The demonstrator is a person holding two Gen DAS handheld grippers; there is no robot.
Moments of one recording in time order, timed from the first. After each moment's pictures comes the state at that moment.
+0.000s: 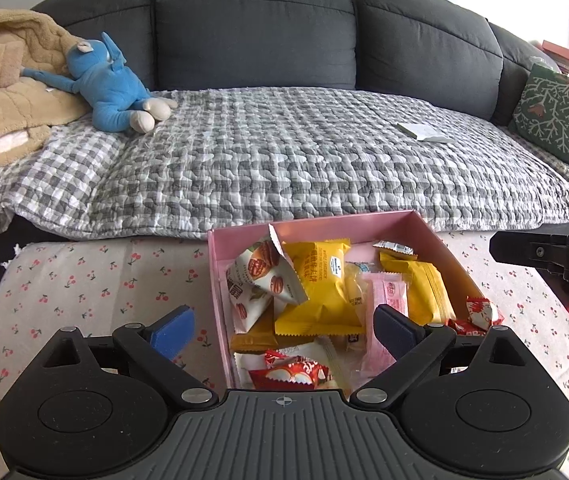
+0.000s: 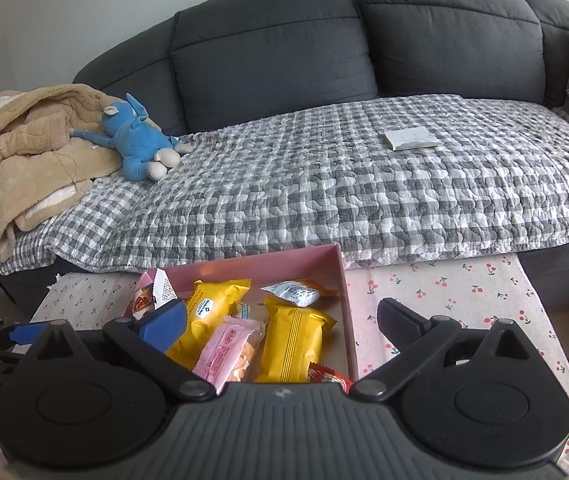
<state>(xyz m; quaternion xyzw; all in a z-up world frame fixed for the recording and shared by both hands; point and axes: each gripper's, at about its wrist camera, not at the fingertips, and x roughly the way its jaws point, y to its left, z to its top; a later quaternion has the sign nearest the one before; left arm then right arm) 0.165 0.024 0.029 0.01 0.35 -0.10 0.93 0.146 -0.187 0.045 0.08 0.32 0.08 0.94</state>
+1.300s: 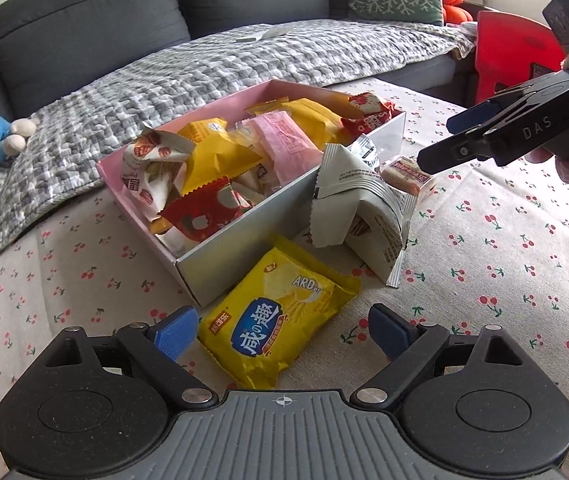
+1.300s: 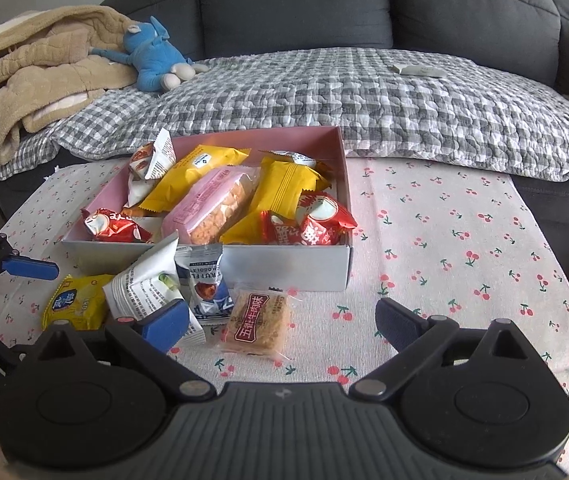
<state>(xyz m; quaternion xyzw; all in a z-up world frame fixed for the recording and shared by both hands) 0.101 0.041 -0.054 0.19 0.35 -0.31 0.86 0.097 -0.182 -0.029 0.02 0.37 0.09 0.93</state>
